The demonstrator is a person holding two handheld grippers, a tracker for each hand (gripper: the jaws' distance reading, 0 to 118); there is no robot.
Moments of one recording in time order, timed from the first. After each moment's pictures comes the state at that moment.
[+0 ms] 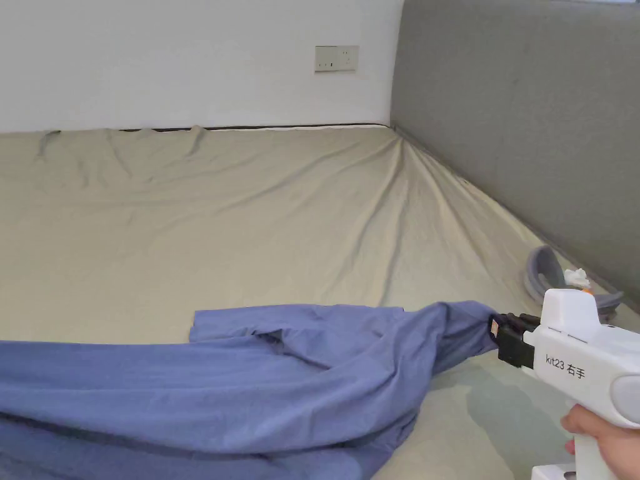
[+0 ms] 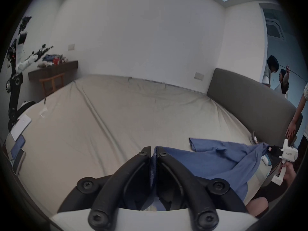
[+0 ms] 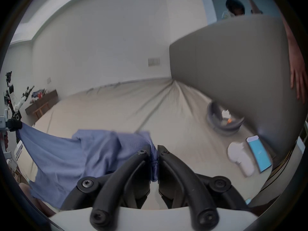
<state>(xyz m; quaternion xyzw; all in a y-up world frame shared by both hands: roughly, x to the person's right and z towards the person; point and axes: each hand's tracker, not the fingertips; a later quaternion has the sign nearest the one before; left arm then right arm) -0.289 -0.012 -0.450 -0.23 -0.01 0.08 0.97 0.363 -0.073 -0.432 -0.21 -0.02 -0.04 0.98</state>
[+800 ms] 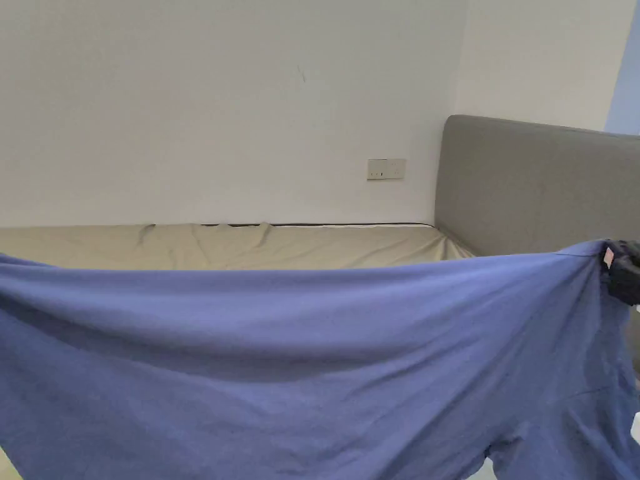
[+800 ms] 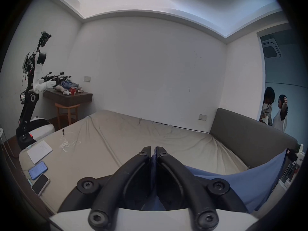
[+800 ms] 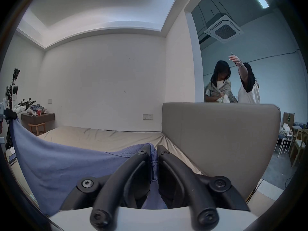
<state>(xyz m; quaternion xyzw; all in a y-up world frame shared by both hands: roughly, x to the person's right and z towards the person) -0.348 0.146 -0.383 -0.08 0.04 0.10 0.99 0.327 0.123 -0.337 0.00 -0.07 0.05 1.00</state>
